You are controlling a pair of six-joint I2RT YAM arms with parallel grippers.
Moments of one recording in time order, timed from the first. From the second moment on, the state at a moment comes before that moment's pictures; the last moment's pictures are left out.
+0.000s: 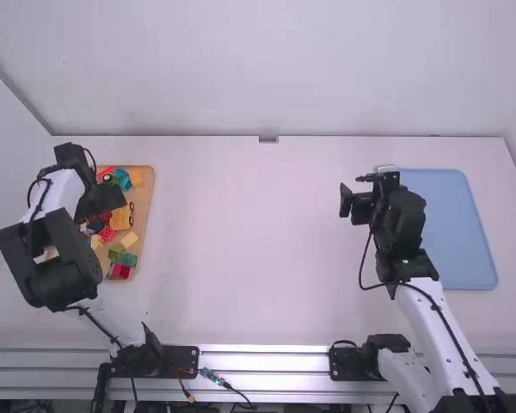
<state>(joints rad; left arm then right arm) 0.48 1.86 1.39 -0.80 -0.11 -0.08 0.07 1.03 0.59 0.09 -0.10 -0.03</state>
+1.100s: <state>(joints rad) 0.48 1.86 1.11 -0.44 0.05 0.15 0.07 1.03 0.59 0.09 -0.10 -0.03</state>
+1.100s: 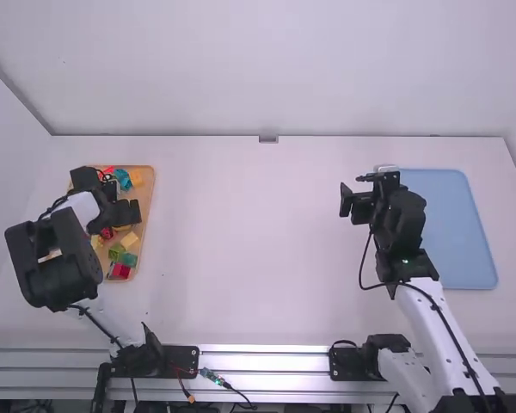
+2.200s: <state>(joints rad) 0.48 1.86 1.00 -0.26 0.04 0.16 0.07 1.03 0.59 0.09 -0.10 -0.03</state>
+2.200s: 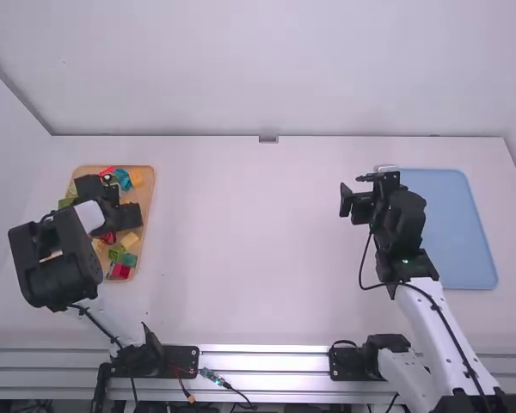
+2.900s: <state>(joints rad) 0.48 1.87 0.99 -0.22 0.04 0.19 0.07 1.03 0.59 0.09 -0.10 -0.03</state>
